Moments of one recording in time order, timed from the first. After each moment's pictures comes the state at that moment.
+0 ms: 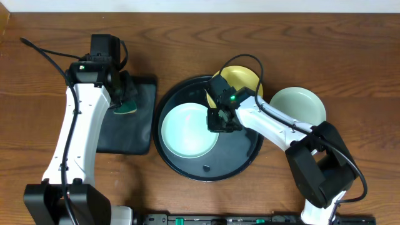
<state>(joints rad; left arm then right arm) 0.00 1.57 1.41 -1.10 -0.13 -0.45 0.66 1.94 1.29 -0.73 -0.14 0.66</state>
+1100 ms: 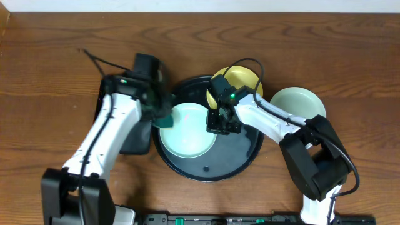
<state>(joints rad) -0.23 1.58 1.19 -0.91 0.11 -0.36 0.63 2.00 1.30 -0.72 -0.25 0.73</state>
